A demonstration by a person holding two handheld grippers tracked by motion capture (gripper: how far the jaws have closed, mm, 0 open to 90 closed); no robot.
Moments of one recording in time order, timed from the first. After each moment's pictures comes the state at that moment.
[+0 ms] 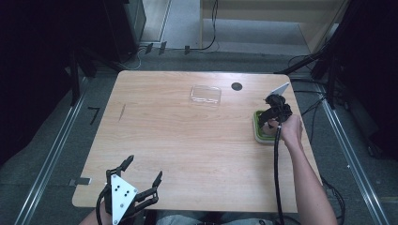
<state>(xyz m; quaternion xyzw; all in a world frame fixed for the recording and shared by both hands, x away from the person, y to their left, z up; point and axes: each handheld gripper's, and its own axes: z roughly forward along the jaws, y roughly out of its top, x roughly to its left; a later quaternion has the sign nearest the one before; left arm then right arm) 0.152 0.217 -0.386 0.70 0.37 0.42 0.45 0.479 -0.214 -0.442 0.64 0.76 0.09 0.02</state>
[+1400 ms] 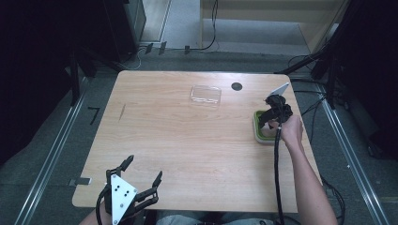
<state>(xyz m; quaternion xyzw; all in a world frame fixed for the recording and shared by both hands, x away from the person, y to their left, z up) 0.152 0.216 -0.385 0.70 0.37 0.42 0.45 0.475 -0.213 -0.438 0.64 0.77 0.08 0.04</state>
